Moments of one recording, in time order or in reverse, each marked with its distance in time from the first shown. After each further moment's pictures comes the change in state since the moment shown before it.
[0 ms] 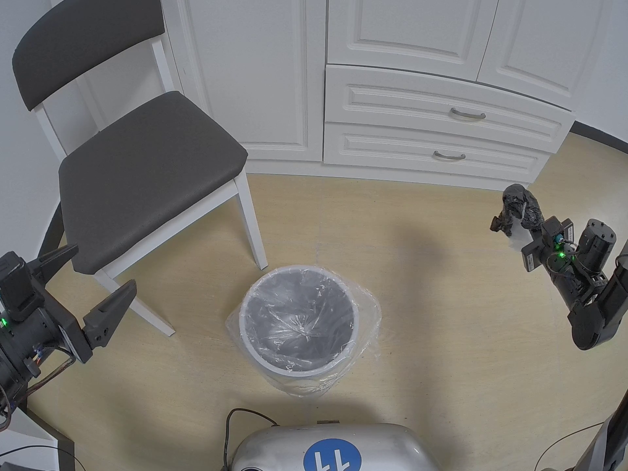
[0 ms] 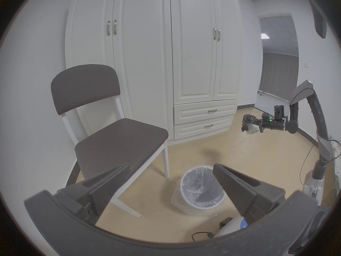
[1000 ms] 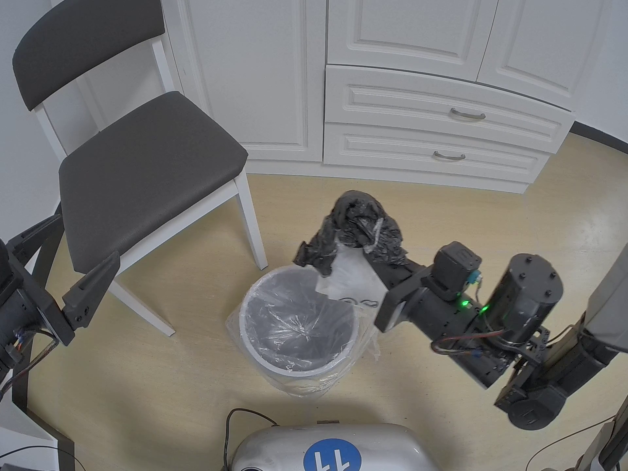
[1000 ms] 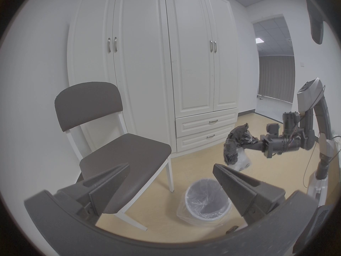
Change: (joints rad) left arm -0.001 -0.043 -0.048 -0.018 -0.002 0.053; right arm 0.807 -0.052 -0.020 -0.001 -0.154 0.635
